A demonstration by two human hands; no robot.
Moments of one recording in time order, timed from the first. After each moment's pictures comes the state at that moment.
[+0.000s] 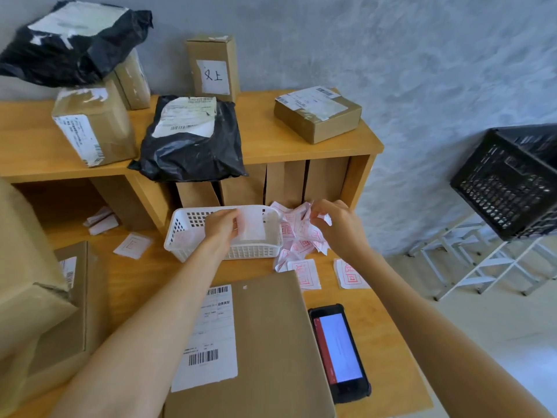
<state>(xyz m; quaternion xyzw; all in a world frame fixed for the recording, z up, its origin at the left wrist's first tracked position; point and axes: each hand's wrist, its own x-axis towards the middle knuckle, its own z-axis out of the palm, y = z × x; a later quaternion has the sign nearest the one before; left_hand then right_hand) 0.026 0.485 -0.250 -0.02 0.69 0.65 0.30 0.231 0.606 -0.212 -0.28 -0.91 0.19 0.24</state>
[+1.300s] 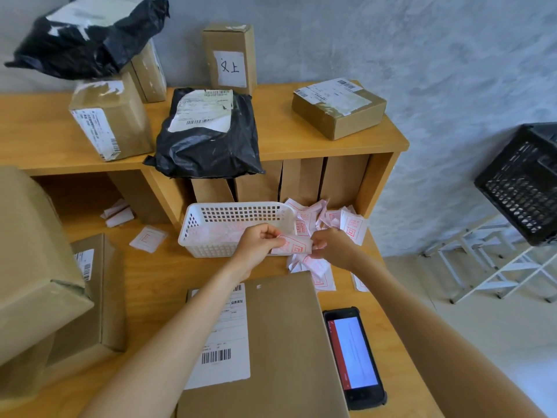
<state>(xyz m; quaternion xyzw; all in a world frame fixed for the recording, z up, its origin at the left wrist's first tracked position) 0.072 0.463 -0.254 0.25 0.73 0.52 0.35 0.201 0.615 -0.266 -0.26 -0.92 0.29 -0.06</state>
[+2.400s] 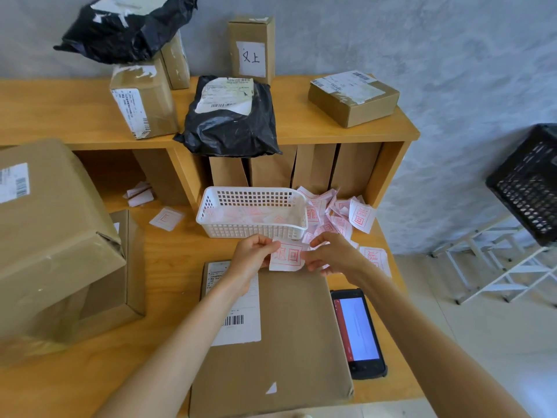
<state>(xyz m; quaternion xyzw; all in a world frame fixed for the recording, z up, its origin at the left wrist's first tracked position) 0.110 0.397 -0.258 0.12 0.70 0.61 0.36 0.229 0.541 -0.233 -0.40 -0.67 0.62 -0.06</state>
